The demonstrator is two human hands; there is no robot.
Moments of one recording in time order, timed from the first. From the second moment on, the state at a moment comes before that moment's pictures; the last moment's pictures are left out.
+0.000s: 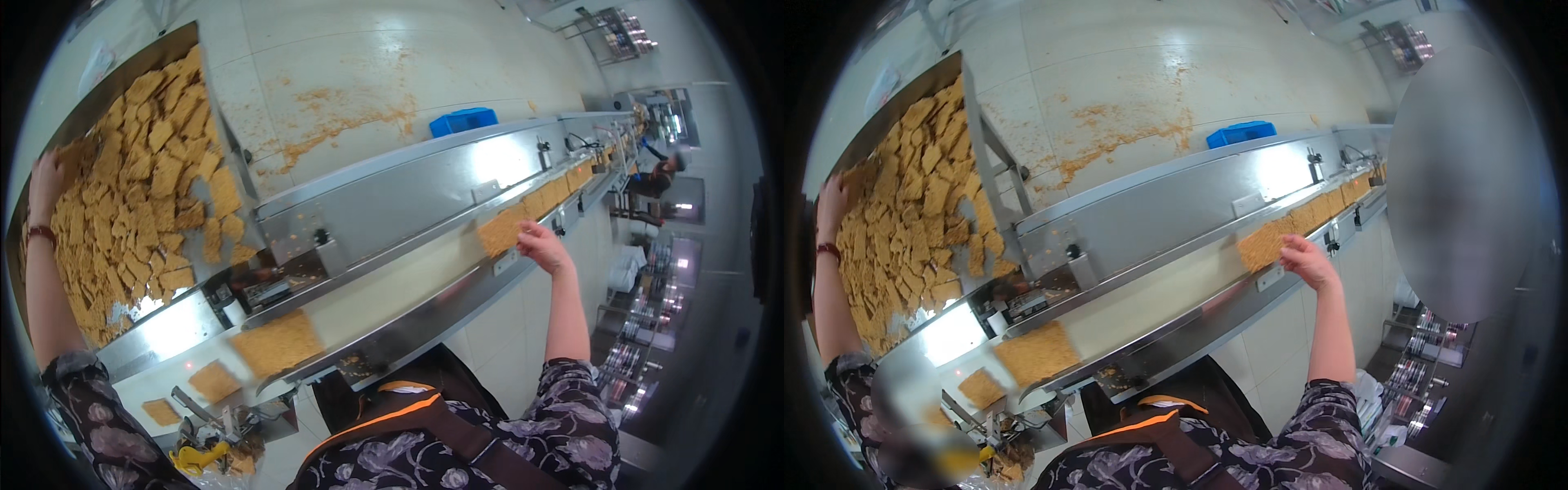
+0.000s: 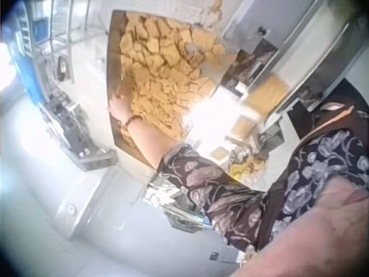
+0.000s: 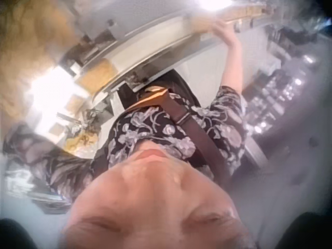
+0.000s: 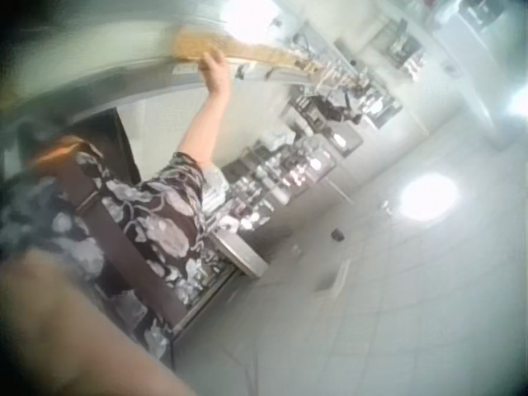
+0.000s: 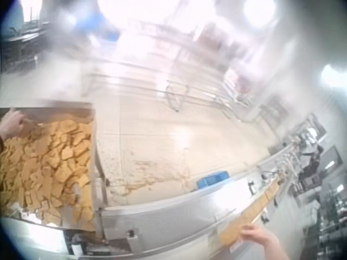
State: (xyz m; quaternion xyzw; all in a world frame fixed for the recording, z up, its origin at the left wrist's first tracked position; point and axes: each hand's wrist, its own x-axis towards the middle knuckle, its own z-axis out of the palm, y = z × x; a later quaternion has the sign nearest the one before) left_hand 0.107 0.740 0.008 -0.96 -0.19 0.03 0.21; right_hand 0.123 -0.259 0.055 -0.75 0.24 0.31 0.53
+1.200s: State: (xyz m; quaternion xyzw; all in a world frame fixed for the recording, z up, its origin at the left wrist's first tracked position) left_hand 0.007 0.008 0.055 -0.83 -0.24 0.06 -0.50; right_hand 0.140 -0.283 0.013 -0.94 -0.16 0.09 0.28
